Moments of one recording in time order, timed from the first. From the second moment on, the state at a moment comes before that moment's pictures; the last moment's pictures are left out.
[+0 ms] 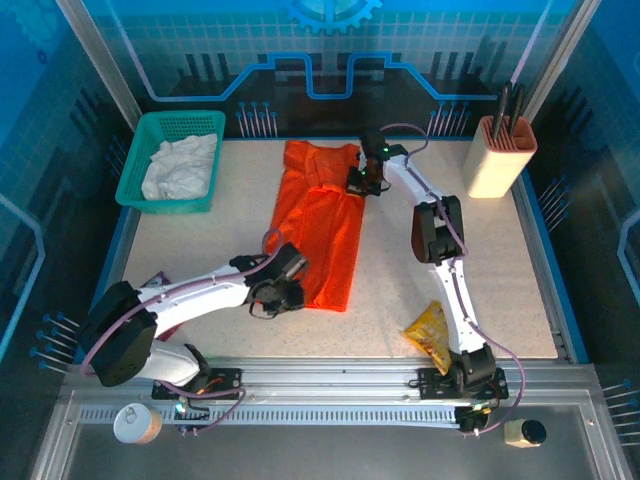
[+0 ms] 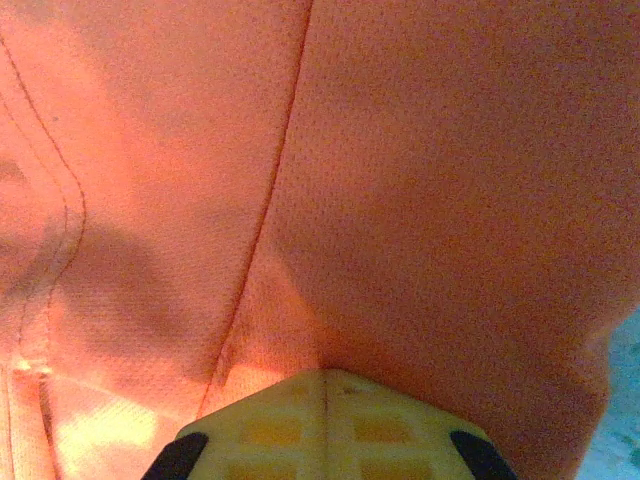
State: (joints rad) left arm -0.78 1.40 0.85 -0.66 0.08 -0.99; right arm 0.30 2.64 2.40 -0.93 -0.33 0.45
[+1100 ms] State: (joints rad) left arm -0.46 1.64 0.87 -0.57 0.19 -0.74; right arm 0.43 2.02 1.31 -0.38 -0.30 0.68
